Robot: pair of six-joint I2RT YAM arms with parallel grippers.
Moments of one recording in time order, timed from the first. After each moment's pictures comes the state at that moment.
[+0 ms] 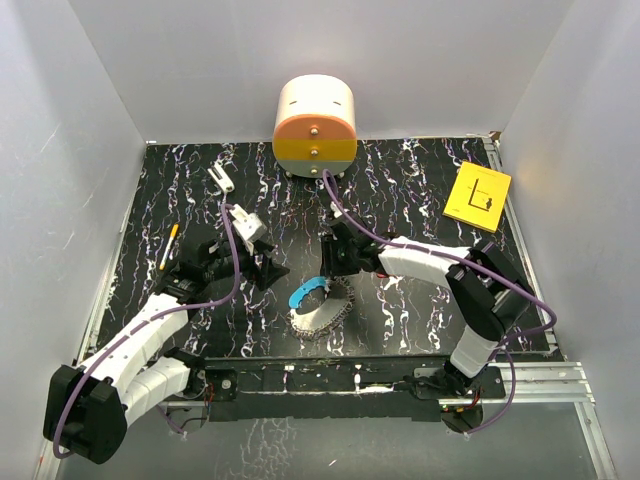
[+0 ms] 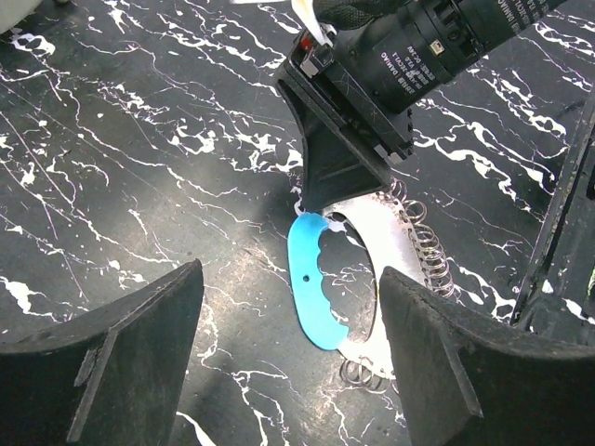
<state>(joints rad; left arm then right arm) -0.38 0.95 0.54 0.03 0.64 0.09 0.72 1.70 0.98 -0.19 -0.06 0.55</state>
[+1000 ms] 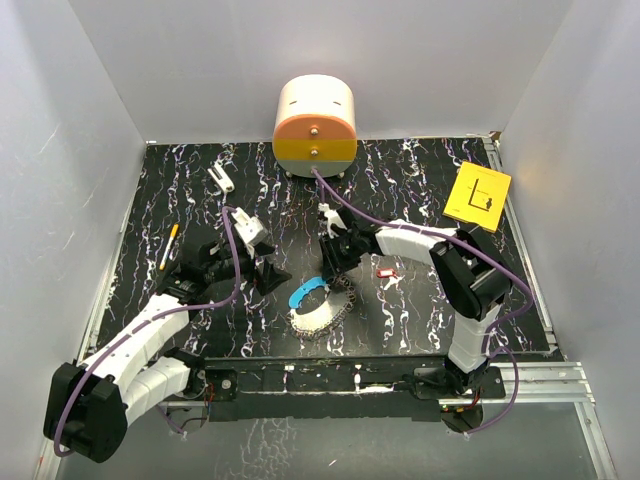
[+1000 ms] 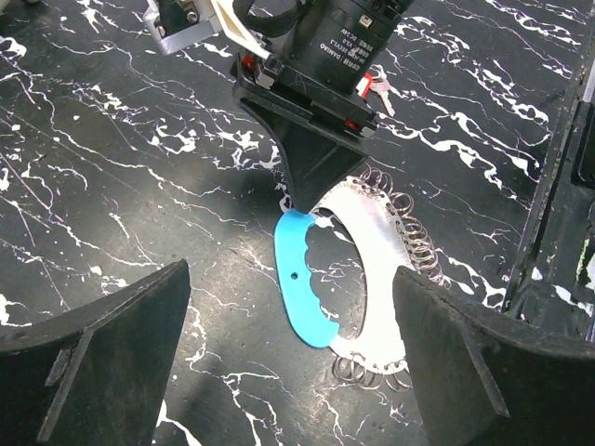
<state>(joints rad) -0.37 0.96 0.52 0.06 0.68 0.10 0.60 1.85 1.11 -0.30 -0.44 0.21</state>
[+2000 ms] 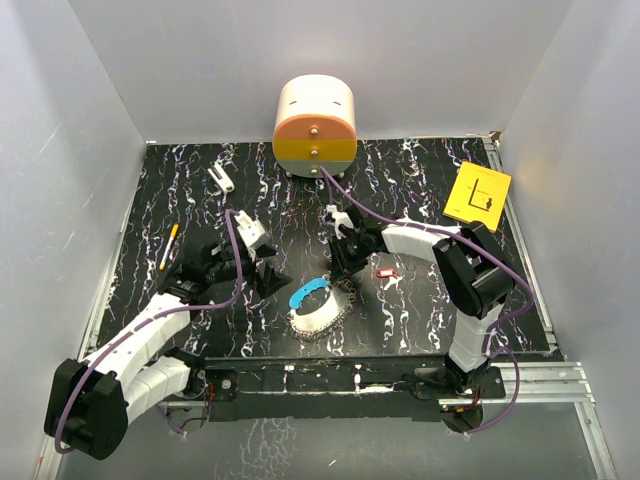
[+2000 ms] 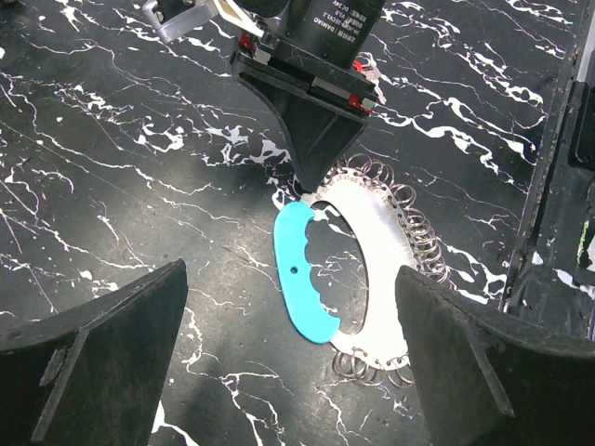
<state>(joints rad) -0.37 0.97 0.50 0.07 0.72 0.14 0.55 1.85 1.09 -0.35 -0.52 0.17</state>
